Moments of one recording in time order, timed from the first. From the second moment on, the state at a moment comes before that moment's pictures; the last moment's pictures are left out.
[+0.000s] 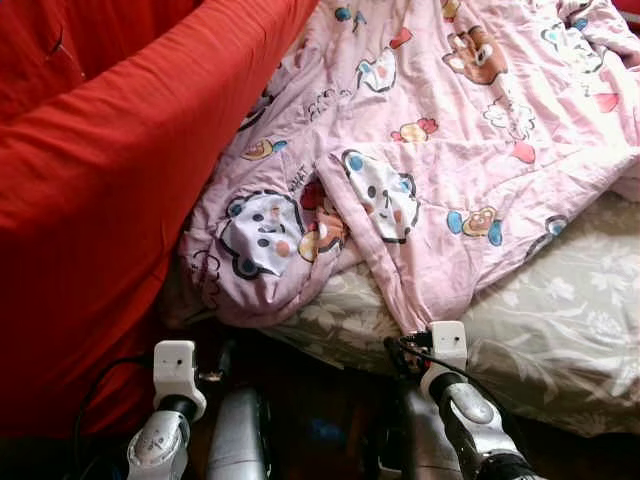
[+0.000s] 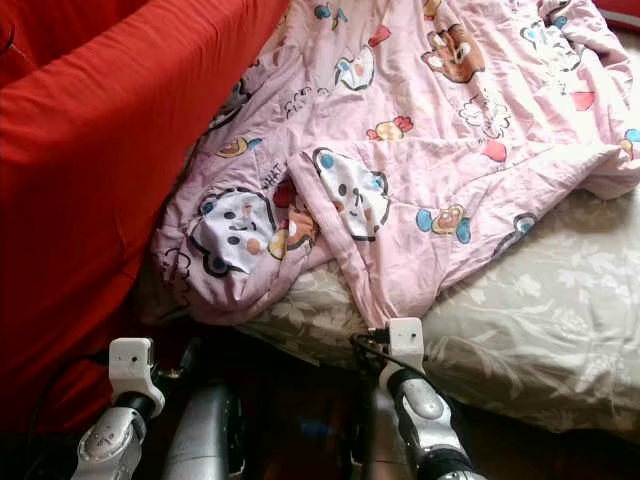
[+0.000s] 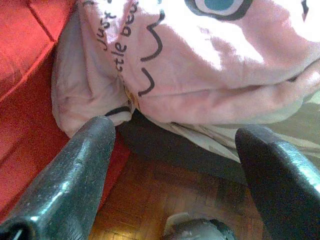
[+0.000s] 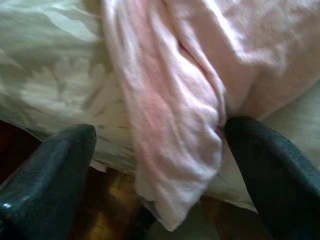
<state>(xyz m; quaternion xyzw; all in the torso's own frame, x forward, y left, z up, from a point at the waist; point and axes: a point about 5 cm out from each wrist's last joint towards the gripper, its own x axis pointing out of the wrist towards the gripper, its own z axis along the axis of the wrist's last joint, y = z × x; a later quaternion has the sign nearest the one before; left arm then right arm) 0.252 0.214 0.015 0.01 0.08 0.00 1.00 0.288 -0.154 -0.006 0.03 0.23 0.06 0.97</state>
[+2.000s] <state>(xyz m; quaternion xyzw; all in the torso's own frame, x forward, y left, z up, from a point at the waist) 0.252 0.222 -0.008 0.00 0.16 0.05 0.99 0.281 -0.180 -0.008 0.07 0.20 -0.03 0.98</state>
